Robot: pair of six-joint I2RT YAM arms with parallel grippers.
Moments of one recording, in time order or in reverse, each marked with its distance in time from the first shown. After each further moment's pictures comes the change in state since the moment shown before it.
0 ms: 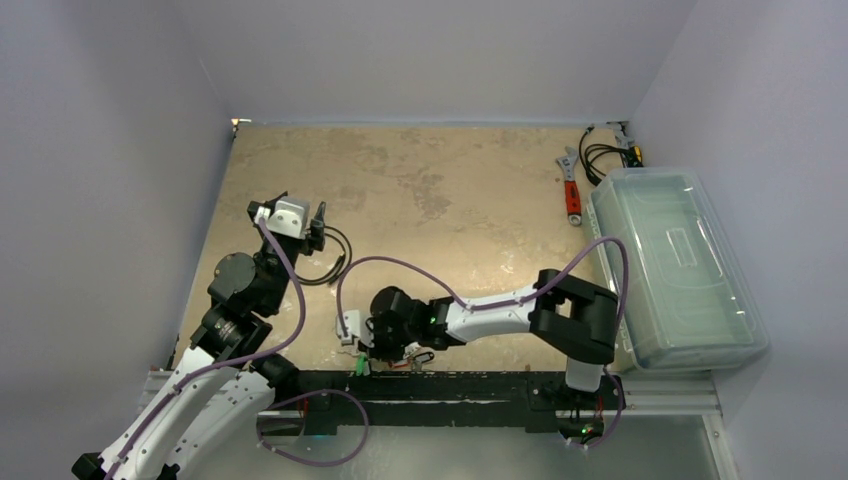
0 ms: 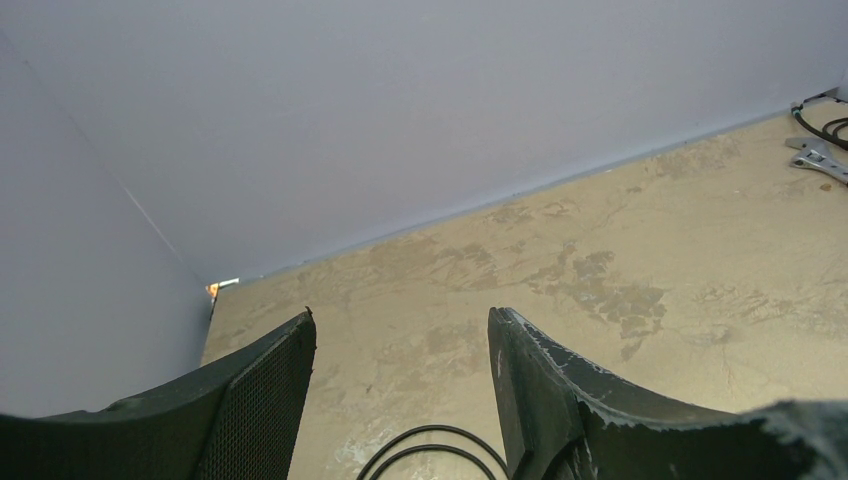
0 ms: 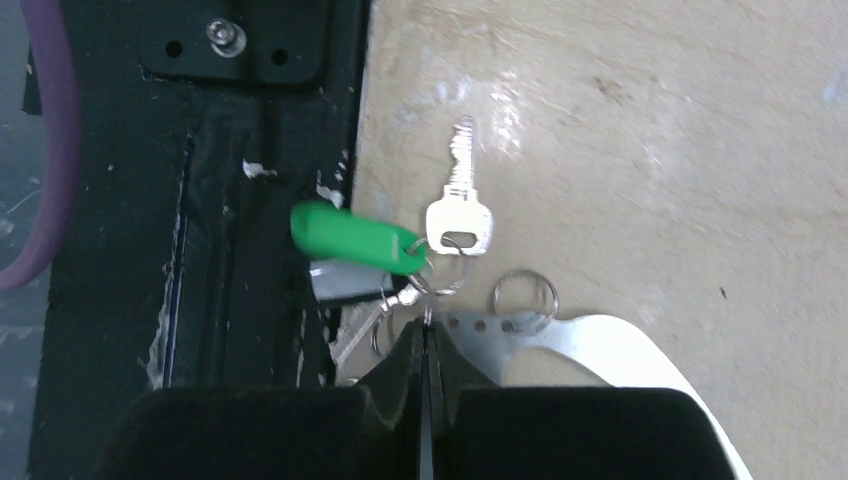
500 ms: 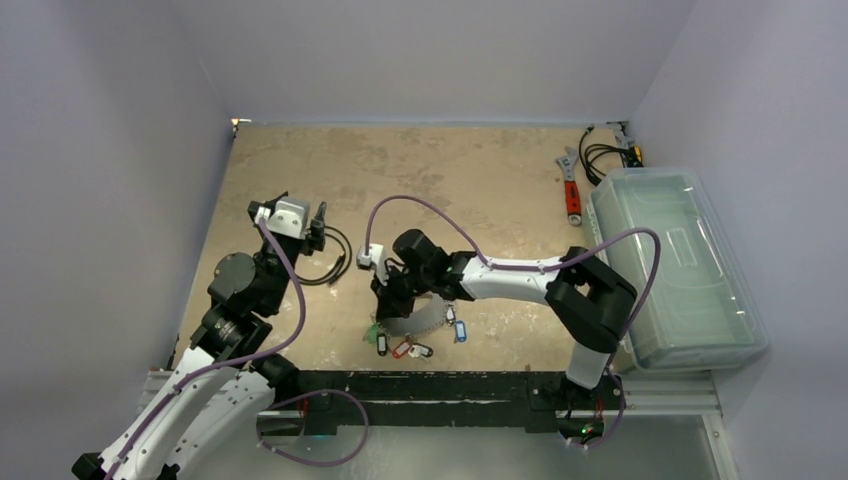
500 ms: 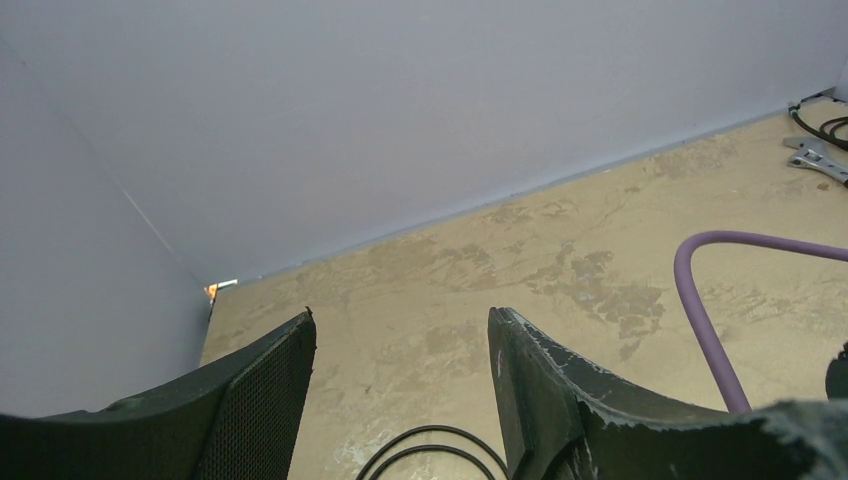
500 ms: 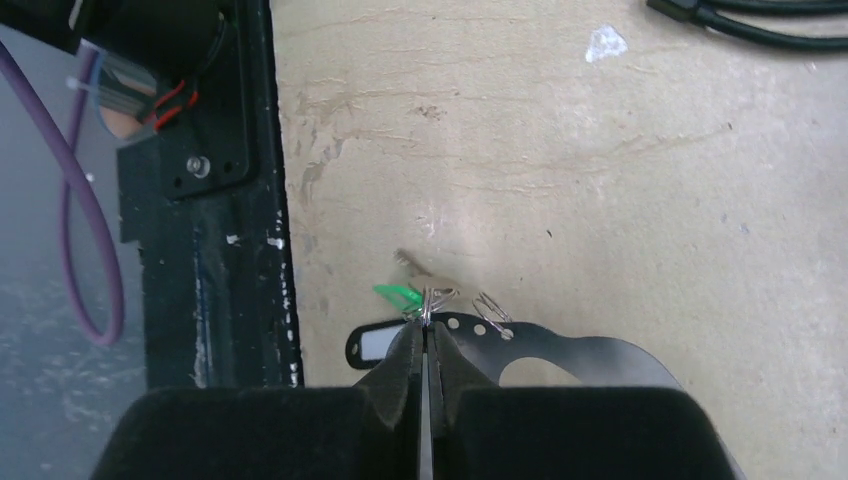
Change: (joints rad) left arm 0.000 0.000 0.000 0.000 0.004 0.000; right arm -0.255 -0.040 0.084 -0.088 -0.229 0.220
